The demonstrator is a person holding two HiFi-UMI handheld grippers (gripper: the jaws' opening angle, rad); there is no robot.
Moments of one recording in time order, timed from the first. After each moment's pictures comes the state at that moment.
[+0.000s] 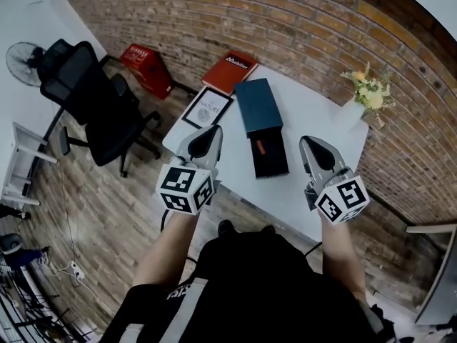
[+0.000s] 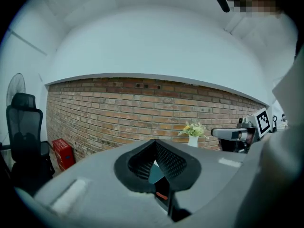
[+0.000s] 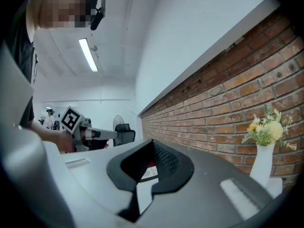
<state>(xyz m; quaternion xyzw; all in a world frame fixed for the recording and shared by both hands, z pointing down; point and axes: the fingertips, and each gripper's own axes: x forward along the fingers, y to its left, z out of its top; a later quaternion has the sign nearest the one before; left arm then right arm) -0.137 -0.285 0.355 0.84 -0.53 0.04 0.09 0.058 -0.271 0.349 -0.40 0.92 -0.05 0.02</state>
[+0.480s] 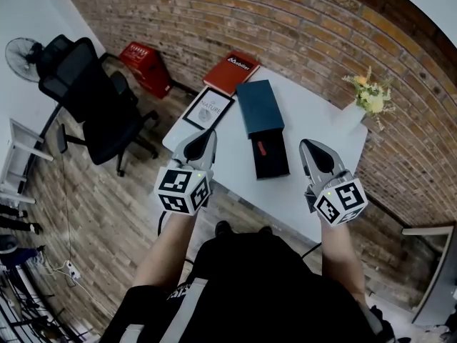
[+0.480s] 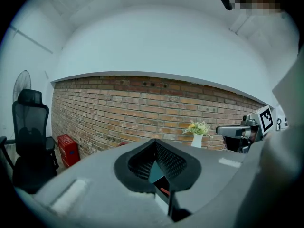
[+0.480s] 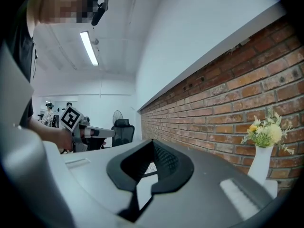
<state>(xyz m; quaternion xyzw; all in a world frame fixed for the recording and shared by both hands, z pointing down) -0.168 -0.279 0.371 0.83 -0.55 0.03 0.11 0.045 -0.267 0.355 -0.40 0.92 -0.04 -0.02</state>
